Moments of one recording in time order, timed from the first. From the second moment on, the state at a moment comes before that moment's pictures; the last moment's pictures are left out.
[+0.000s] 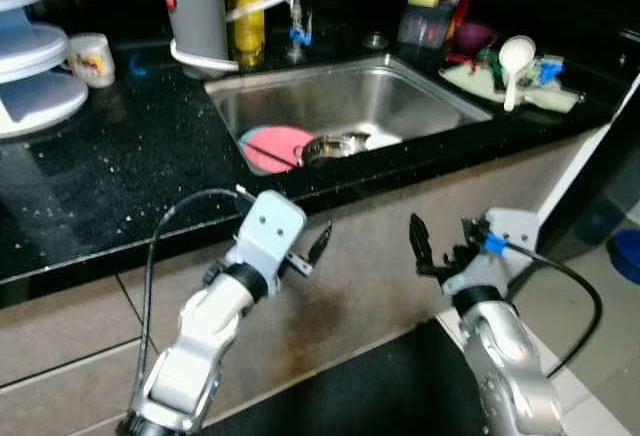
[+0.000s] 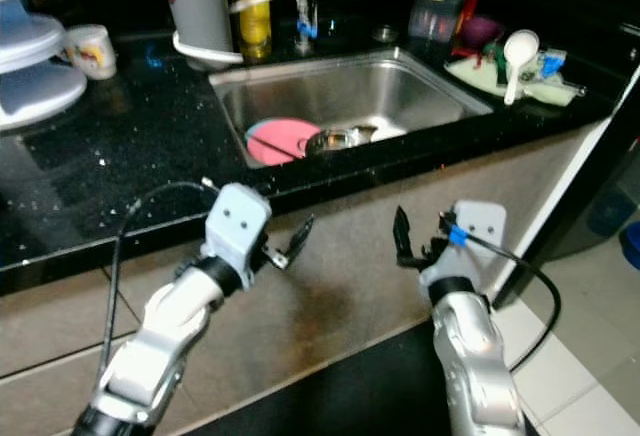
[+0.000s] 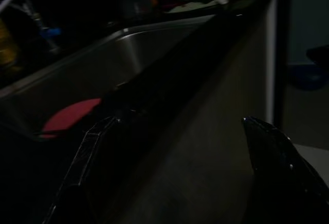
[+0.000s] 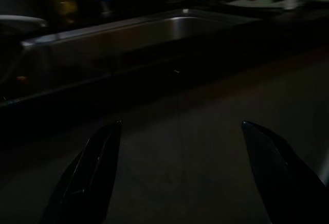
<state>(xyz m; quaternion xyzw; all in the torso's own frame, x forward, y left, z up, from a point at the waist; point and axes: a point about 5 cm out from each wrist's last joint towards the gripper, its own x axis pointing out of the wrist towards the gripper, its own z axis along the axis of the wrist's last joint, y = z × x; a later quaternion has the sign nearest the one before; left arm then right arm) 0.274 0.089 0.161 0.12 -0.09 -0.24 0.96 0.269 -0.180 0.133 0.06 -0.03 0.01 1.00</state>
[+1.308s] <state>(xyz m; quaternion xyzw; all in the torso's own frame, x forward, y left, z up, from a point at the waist) 0.286 0.104 0.149 0.12 -0.06 -0.21 0.97 0.266 -0.174 0.126 0.06 -0.02 0.04 1.00</state>
